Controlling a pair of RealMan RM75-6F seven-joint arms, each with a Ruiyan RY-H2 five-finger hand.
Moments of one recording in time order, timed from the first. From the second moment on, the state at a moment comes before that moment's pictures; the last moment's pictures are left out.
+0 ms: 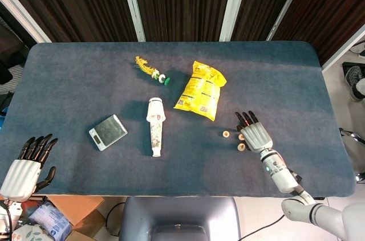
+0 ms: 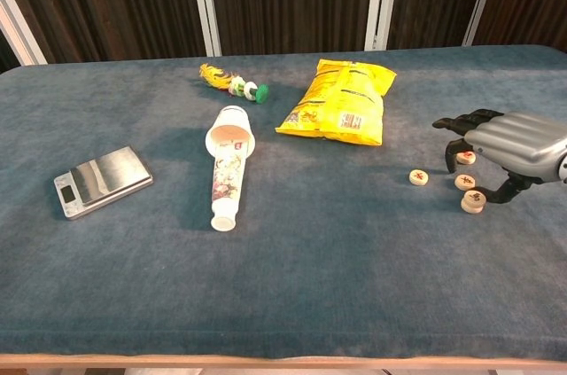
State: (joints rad) left arm -0.14 -1.13 0.01 -1.55 1.62 1.49 0.02; right arm 0.58 -1.62 0.07 -1.04 -1.37 0.96 -0.34
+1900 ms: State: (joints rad) left arm -0.14 -1.13 0.01 -1.55 1.63 1.49 0.01; right arm 0.49 -1.52 0.00 -1.21 -1.49 1.11 -0.38
